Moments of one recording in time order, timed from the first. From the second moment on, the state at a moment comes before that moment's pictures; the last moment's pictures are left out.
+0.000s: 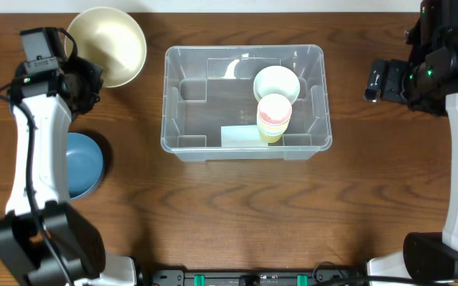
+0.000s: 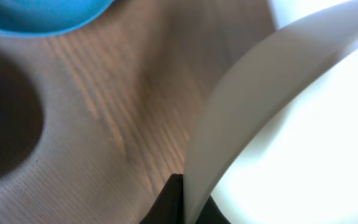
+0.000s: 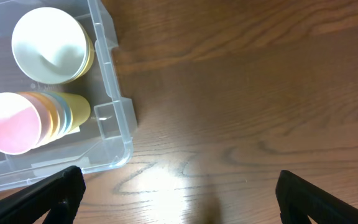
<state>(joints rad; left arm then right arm) 0.24 1.66 1.46 -0.75 0.16 -0.89 0.02 1.67 2.08 -1.63 0.07 0.27</state>
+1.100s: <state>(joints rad) -0.19 1.75 1.45 -0.87 0.10 -0.38 0.02 1.67 2.08 -1.63 0.07 0.27</state>
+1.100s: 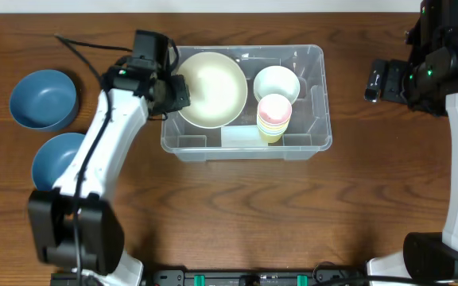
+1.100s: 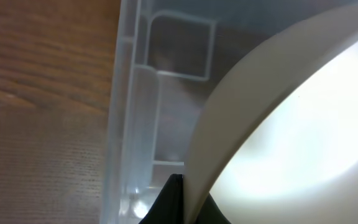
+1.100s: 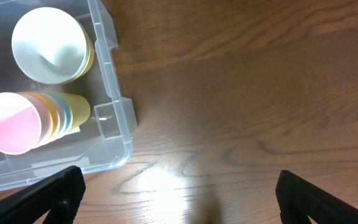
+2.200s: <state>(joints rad) -0.22 1.93 1.45 -0.81 0.10 -0.36 0.02 1.67 2.08 -1.63 0.07 0.27</state>
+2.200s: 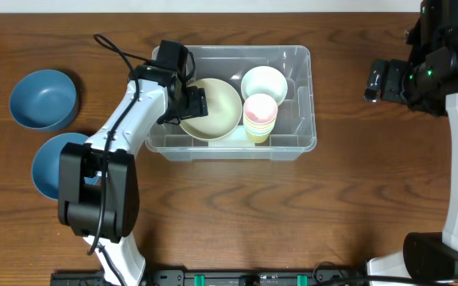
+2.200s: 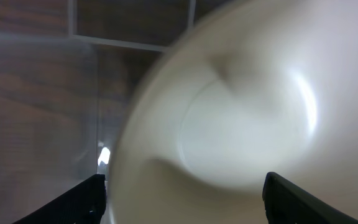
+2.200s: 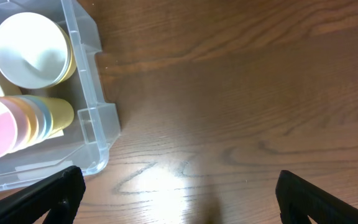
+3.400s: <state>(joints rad) 0.21 1.73 1.46 -0.52 -0.30 -0.35 0.02 1.67 2.08 -1.63 0.07 0.27</state>
